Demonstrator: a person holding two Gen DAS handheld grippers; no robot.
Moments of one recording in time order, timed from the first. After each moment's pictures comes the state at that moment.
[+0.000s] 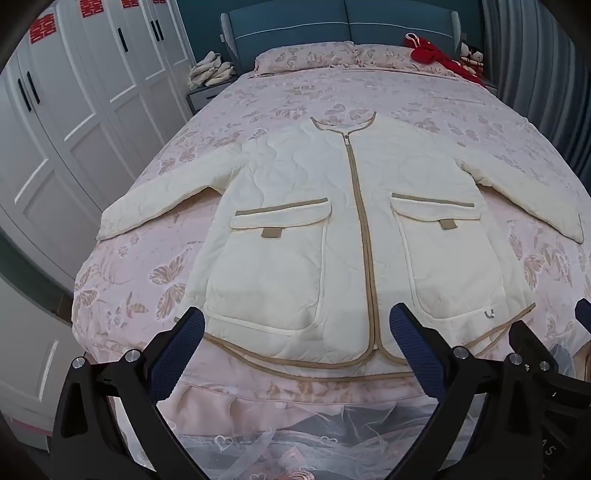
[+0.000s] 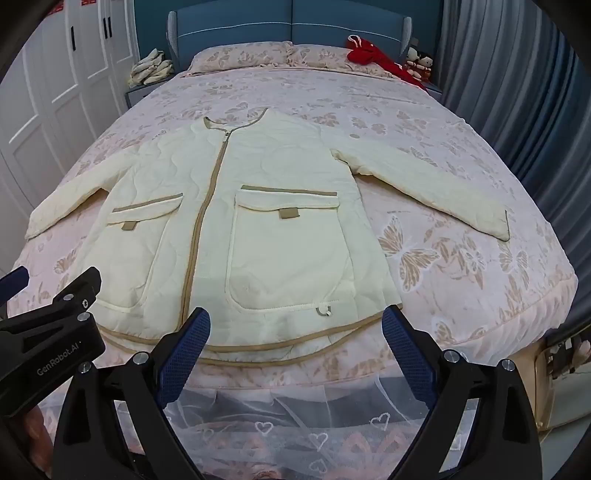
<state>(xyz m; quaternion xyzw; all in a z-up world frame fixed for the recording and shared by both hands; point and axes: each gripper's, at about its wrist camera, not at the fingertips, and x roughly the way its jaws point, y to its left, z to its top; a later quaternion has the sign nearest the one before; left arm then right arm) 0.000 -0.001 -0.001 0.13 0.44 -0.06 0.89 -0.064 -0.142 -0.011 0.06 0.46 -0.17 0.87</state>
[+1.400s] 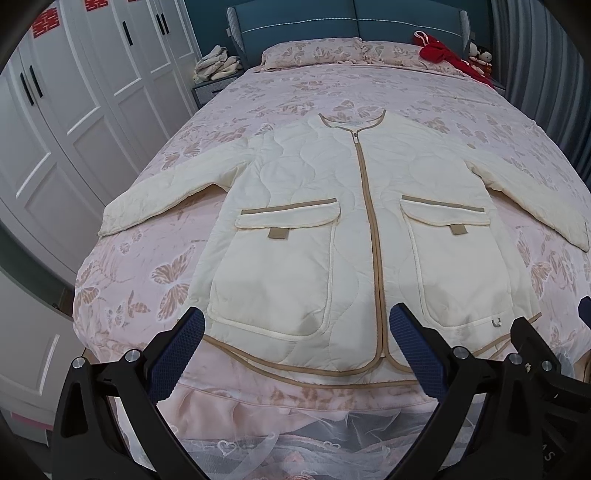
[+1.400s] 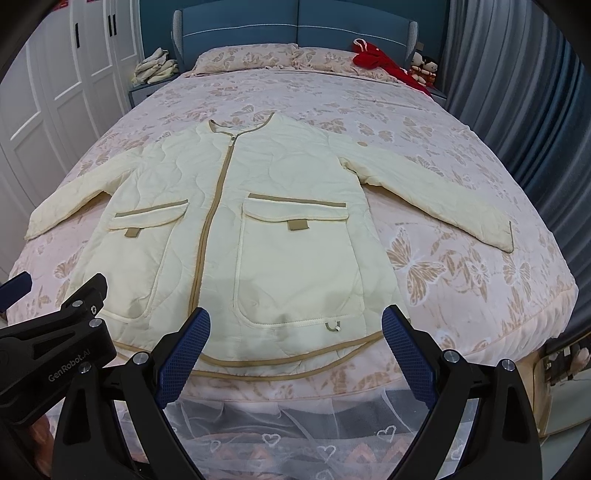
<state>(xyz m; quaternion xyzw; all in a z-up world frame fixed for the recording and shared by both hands) 0.016 0.002 -0.004 0.12 0.45 -0.05 0.88 -0.048 -0.135 -0.007 0.05 0.46 -0.17 0.87</state>
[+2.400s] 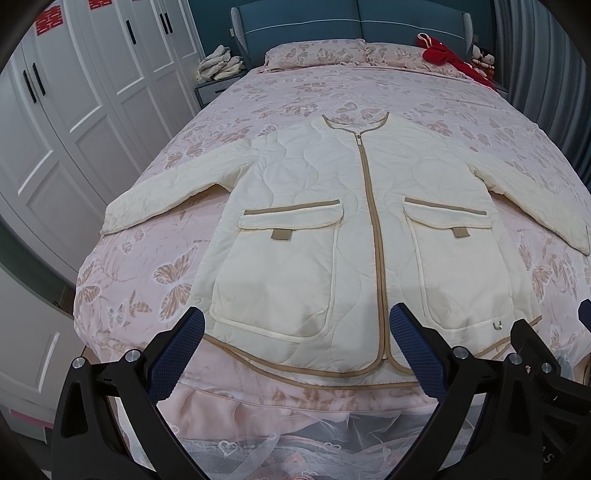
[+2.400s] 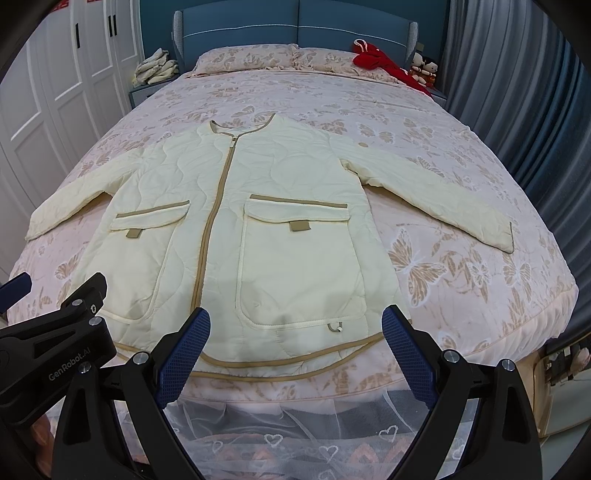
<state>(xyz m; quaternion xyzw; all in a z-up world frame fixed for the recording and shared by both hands) 0.017 0.007 -0.001 0.11 0.45 -0.05 0.89 -0.048 -0.135 -0.006 0.05 0.46 -0.17 0.87</state>
